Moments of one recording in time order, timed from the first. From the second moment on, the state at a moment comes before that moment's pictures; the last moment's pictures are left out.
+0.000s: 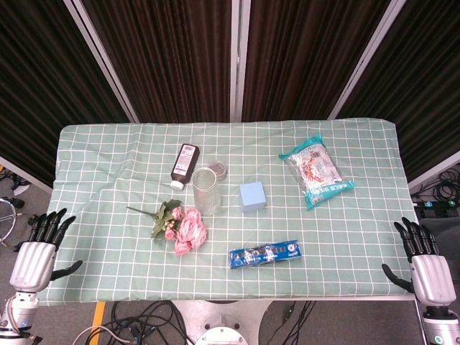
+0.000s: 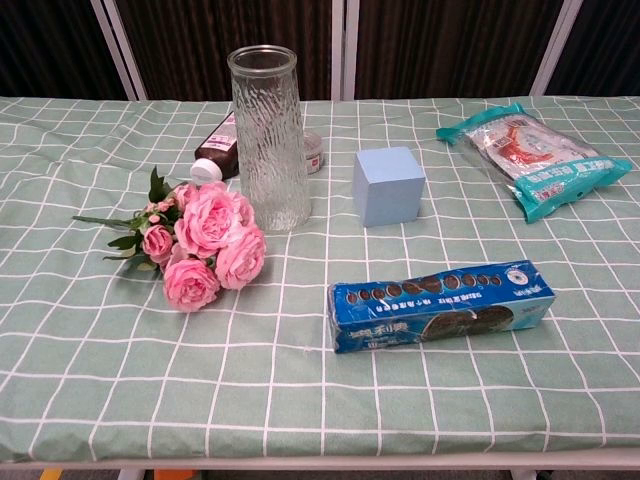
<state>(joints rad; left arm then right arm) -0.07 -1.28 0.01 -1.46 1.61 1.57 0.00 0.01 -1.25 0.01 -1.37 -1.62 1.61 0.17</state>
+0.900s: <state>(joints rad) -0.20 -1.30 0.01 -1.59 1.67 1.40 -0.01 0.03 -1.25 0.03 -1.38 -1.59 1.56 0.10</state>
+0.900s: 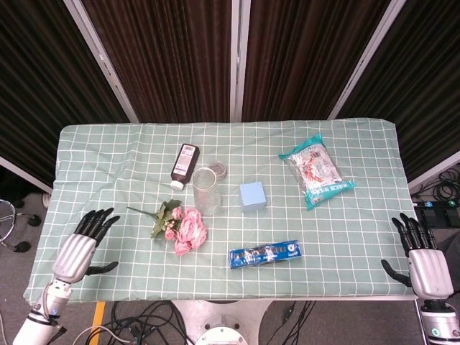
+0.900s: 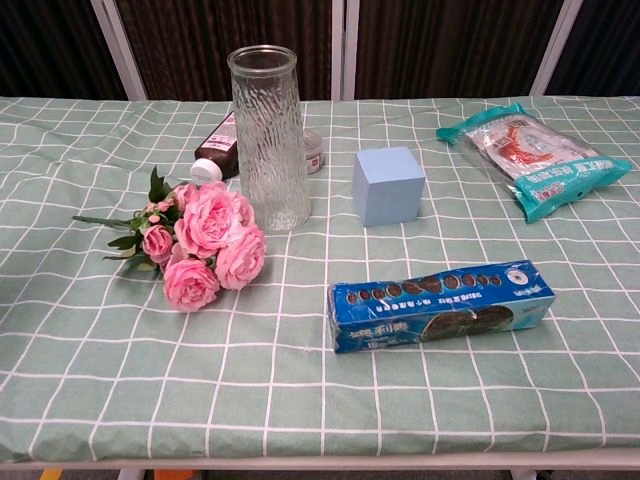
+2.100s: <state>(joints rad) -0.55 -1.47 -0.11 -1.63 1.37 0.91 0.23 0.03 -1.28 0.03 -1.31 -1.55 1.52 0.12</state>
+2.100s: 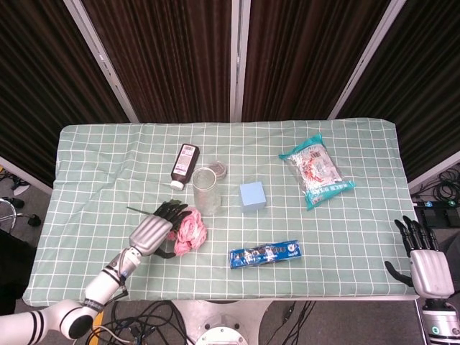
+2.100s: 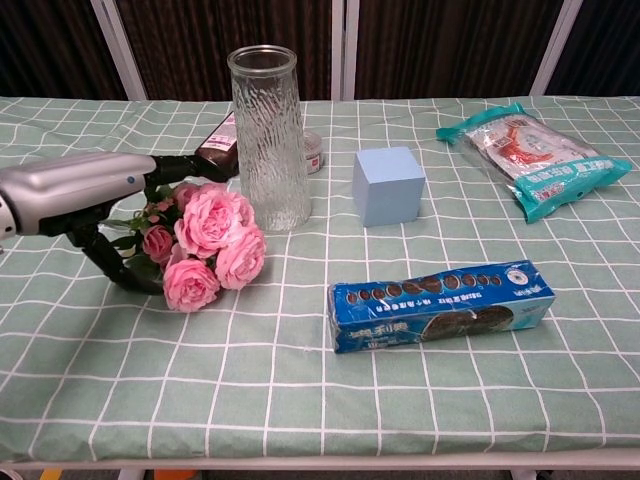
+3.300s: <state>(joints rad) -0.64 -1.60 -0.06 -1.41 1.42 0.93 0.13 0.04 -1.29 0.04 -1.29 -1.51 1.48 0.16</state>
